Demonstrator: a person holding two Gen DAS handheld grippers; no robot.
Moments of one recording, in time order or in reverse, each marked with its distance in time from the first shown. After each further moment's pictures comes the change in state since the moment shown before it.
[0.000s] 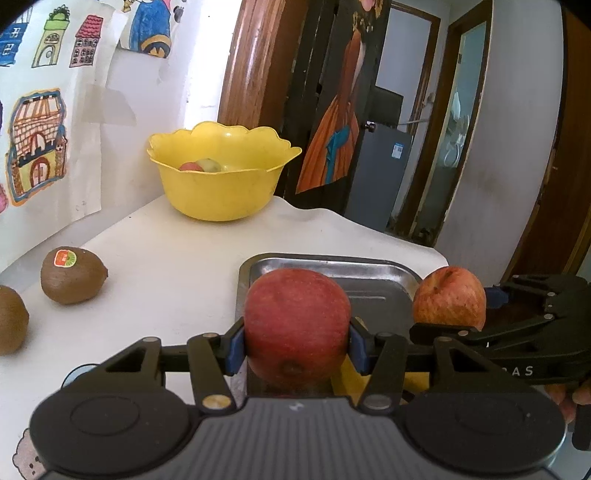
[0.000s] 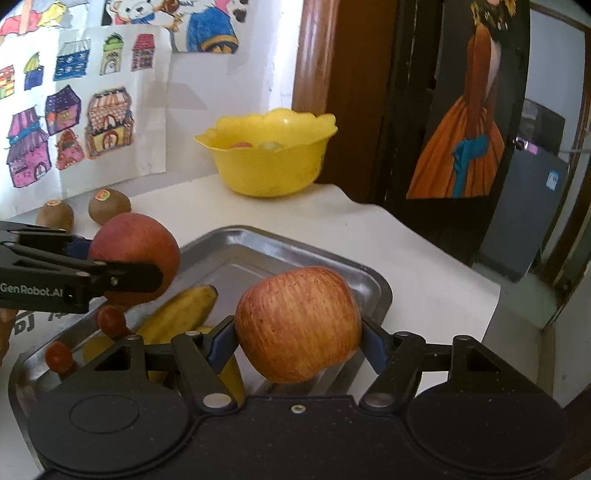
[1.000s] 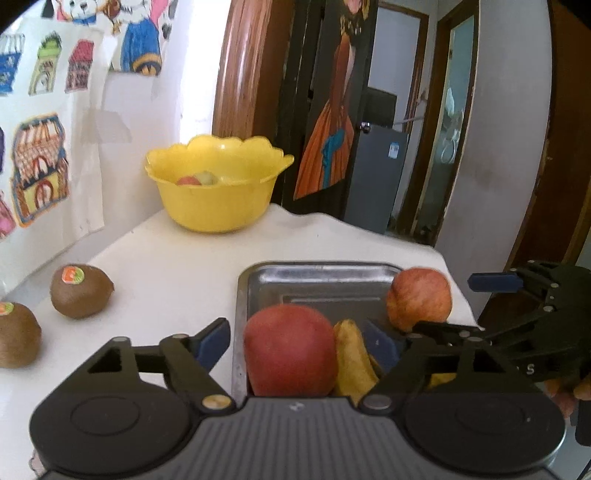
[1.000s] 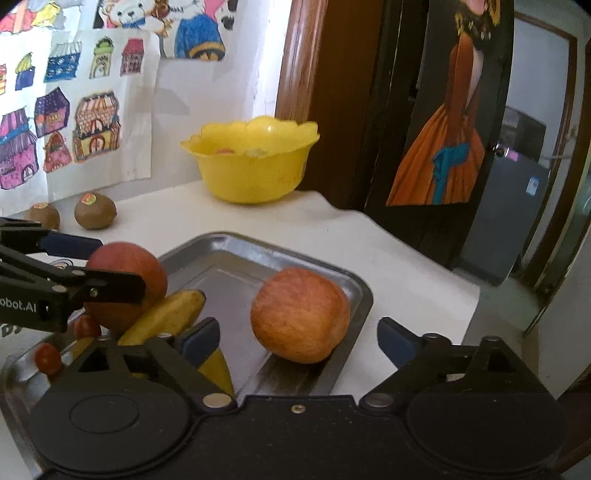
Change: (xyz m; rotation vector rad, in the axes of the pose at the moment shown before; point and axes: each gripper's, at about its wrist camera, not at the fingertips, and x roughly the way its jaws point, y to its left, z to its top) left arm -0.020 -0.009 0.002 0.051 -0.031 0.013; right arm -0.015 0.006 -0.002 -0.007 -0.044 -0.078
